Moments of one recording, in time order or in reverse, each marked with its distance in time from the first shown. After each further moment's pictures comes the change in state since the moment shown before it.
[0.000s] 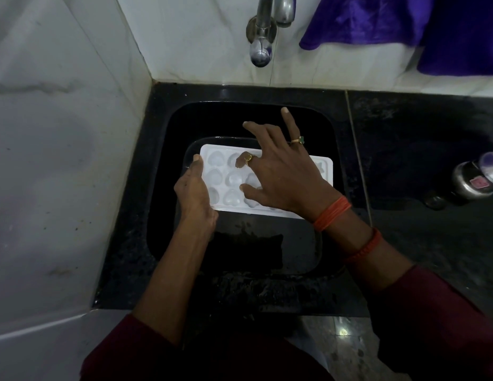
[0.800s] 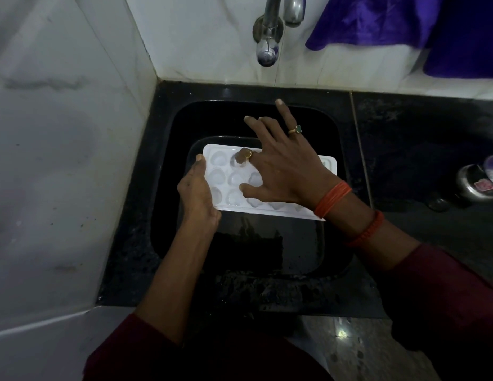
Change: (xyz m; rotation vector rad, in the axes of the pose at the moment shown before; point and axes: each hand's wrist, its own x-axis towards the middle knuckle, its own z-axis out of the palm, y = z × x) left_hand -0.005 0.004 -0.004 -0.049 -0.002 0.018; right_hand 0.015 0.003 -0.003 -0.083 -0.052 -0.099
